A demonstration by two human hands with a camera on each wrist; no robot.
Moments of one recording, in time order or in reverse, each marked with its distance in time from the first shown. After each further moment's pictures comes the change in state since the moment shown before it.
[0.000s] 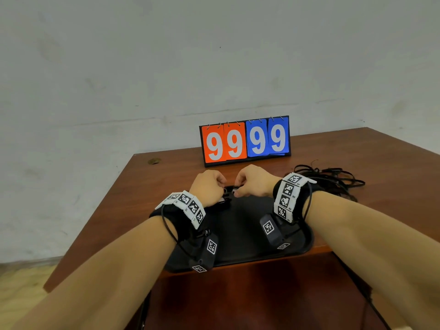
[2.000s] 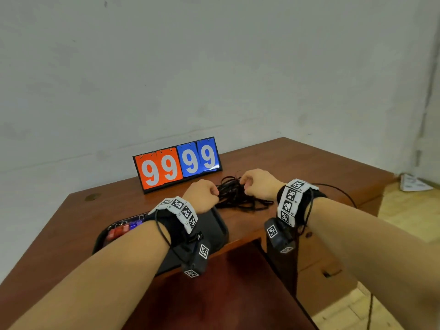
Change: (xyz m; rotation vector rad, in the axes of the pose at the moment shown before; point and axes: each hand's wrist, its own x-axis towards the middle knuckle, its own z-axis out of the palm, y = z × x) left_hand -0.022 0.164 0.065 0.135 -0.158 0.236; right_hand -0.165 0.117 -0.106 0.024 0.286 0.210
